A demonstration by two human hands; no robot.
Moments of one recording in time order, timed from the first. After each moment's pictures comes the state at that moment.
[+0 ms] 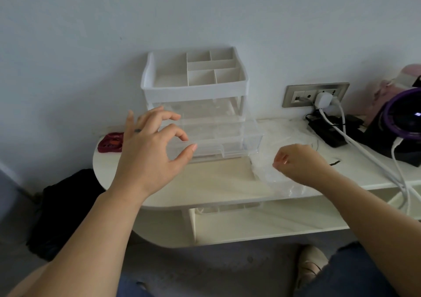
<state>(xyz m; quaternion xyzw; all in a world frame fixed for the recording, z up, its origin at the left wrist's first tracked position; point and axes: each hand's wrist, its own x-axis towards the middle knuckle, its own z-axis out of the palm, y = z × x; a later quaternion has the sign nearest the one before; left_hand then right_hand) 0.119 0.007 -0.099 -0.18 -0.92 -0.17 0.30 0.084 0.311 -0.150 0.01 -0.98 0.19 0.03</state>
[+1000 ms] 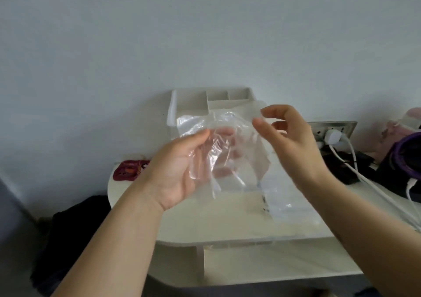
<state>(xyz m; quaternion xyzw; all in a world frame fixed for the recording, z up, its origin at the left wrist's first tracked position) 0.112 0.016 -0.037 -0.17 -0.49 -0.83 -0.19 0.102 0.210 -0.036 0.12 -0.78 0.57 0.24</state>
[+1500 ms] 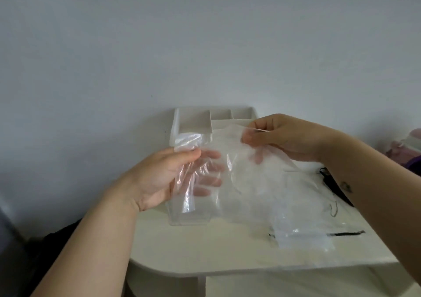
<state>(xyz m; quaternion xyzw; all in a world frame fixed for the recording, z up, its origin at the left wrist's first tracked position) 0.085 -0.019 -0.018 -0.12 -0.64 -0.74 -0.19 0.040 0.223 0.022 0.22 -0.79 0.55 -0.16</state>
